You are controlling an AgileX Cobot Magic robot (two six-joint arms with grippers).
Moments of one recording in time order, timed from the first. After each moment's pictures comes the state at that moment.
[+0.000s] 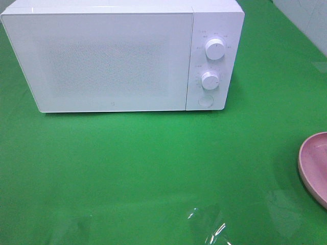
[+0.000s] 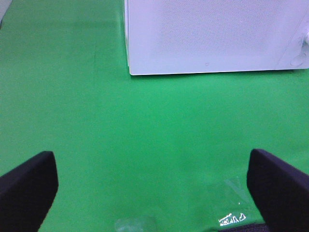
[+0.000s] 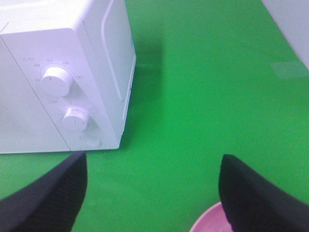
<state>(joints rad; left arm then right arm) -0.02 -0.01 -0.52 -0.14 1.08 0.09 0.10 0.74 -0.49 -0.02 0.18 0.16</state>
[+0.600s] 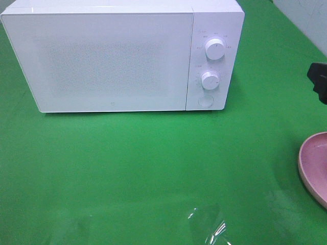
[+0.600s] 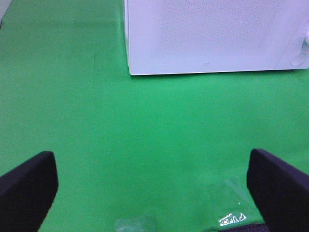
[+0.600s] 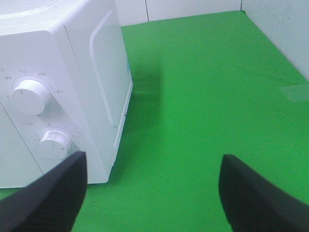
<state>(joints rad) -0.02 -0.01 -0.52 -0.14 1.08 0.09 0.10 1.04 -0.26 0.00 -0.51 0.13</state>
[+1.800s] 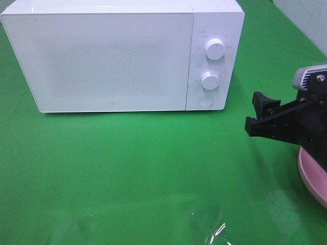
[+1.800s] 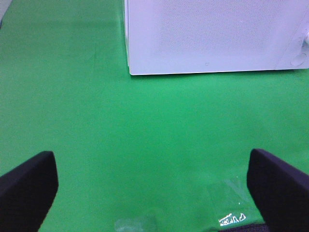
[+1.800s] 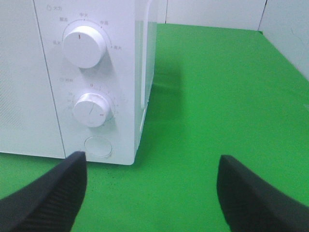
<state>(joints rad) -0.02 -0.01 -0.52 -0.14 1.08 0.09 0.73 1.47 -0.21 0.71 -1.12 -0.31</state>
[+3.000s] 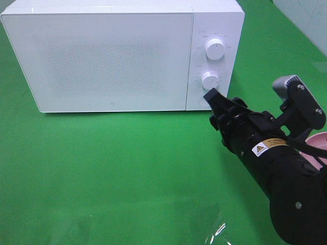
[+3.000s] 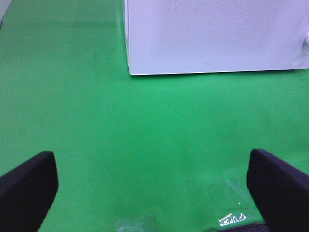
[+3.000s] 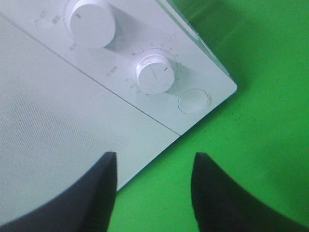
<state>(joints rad) -0.02 -0.01 -0.52 -0.14 1.08 0.09 0.97 1.72 -0.41 0.93 -1.14 0.61</state>
